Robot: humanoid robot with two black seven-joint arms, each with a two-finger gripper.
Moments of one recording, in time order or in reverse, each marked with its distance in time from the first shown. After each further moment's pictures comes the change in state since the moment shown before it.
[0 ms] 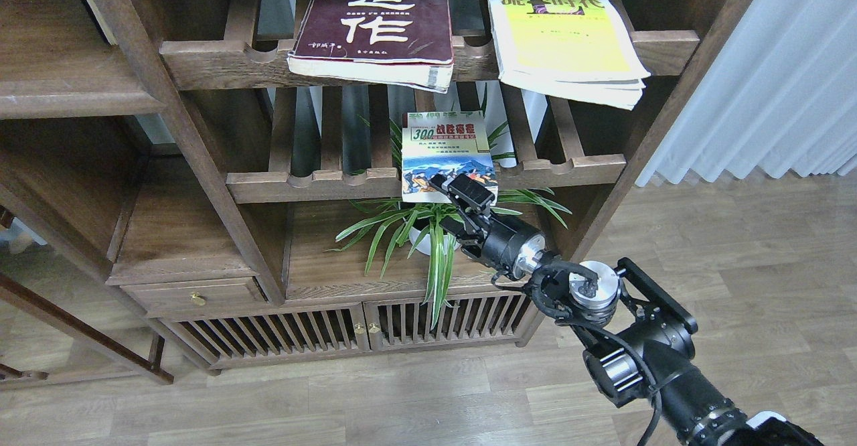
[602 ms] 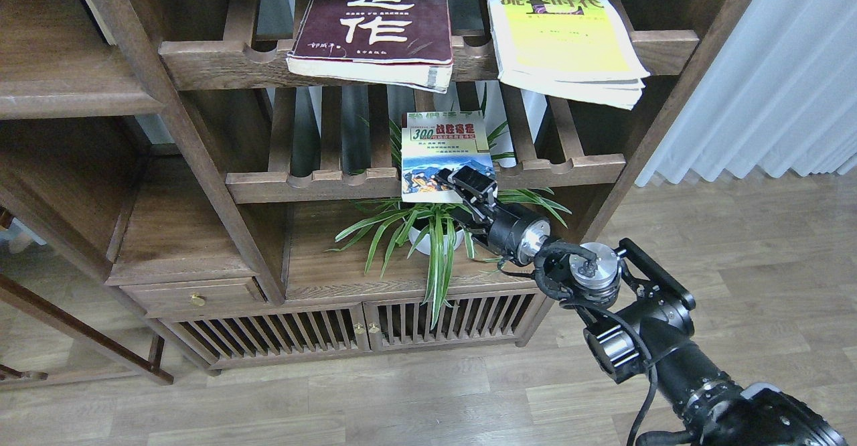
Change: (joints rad) left arm 0.000 0.000 0.000 0.000 0.000 -0.018 0.001; right arm 0.059 0.000 -0.002 -0.050 -0.031 0.010 -0.003
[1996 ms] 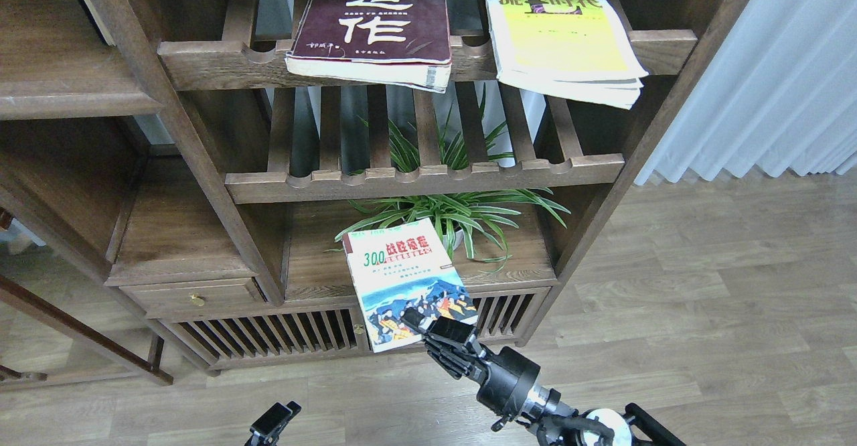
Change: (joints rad) left arm -0.068 0.000 -0.186 -0.101 -0.095 -0.003 0.007; right arm -0.521 0.000 -0.109 0.205 0.001 0.466 -0.133
